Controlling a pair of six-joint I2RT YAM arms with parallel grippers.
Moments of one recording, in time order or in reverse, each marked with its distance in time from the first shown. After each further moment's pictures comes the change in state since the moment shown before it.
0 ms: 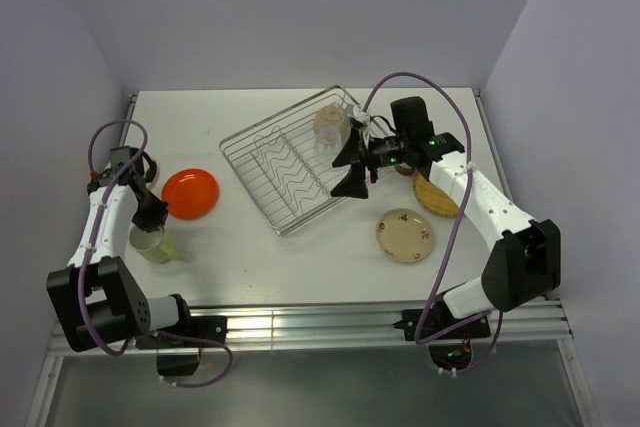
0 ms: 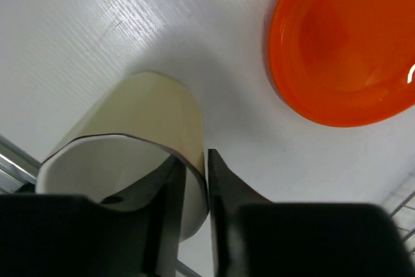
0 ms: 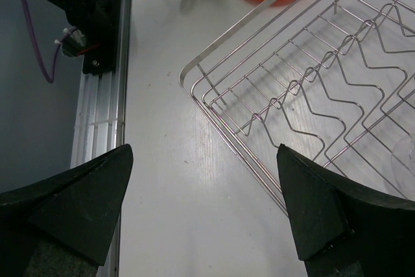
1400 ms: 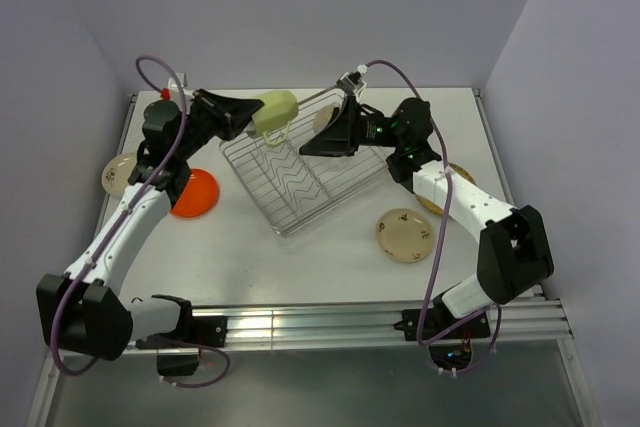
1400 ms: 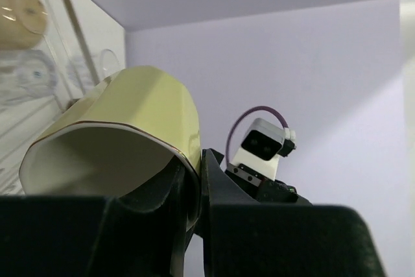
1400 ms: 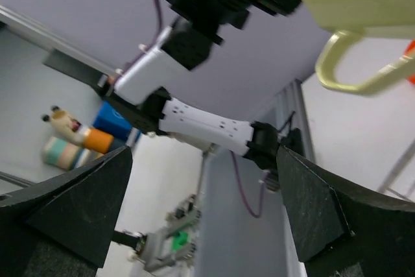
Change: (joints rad) left arm -0.443 -0.077 0.090 1.065 0.624 -0.723; right arm 0.096 0.051 -0.130 1.220 -0.024 1.674
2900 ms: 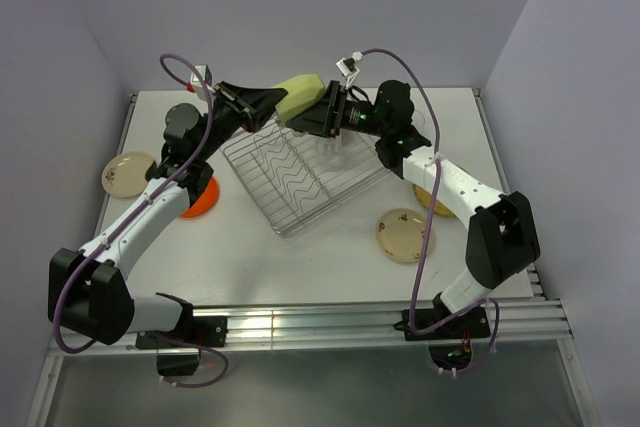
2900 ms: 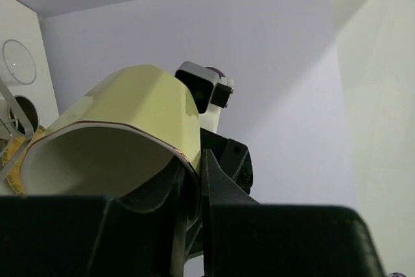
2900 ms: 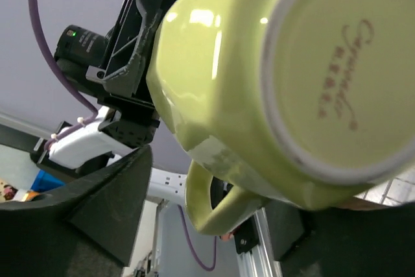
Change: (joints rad) left arm -0.160 0.116 -0.010 0.363 -0.045 -0.150; right arm 0.024 0.107 0.158 -0.234 0.266 -0.196
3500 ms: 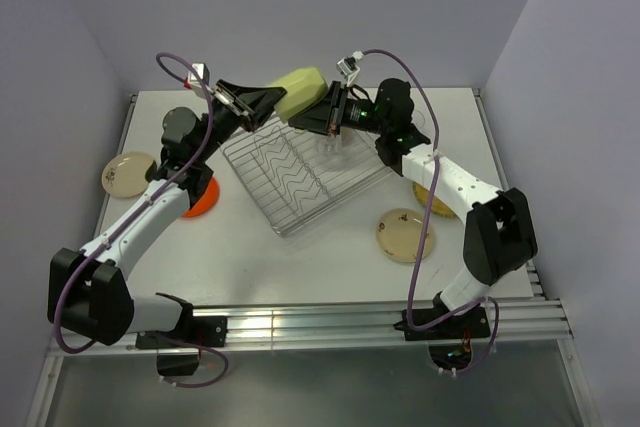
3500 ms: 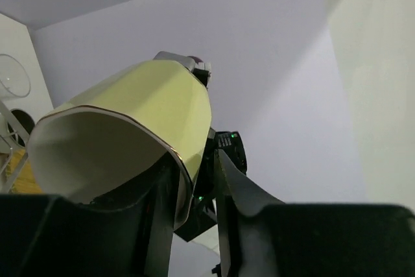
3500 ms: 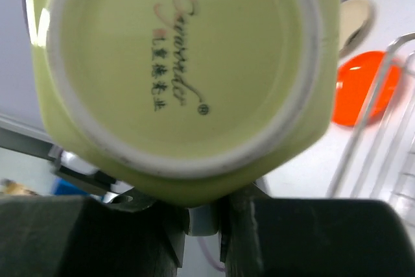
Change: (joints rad) left arm 0.002 -0.002 -0.023 0.086 0.019 0.053; right arm -0.012 0.024 0.015 0.010 -0.011 0.082
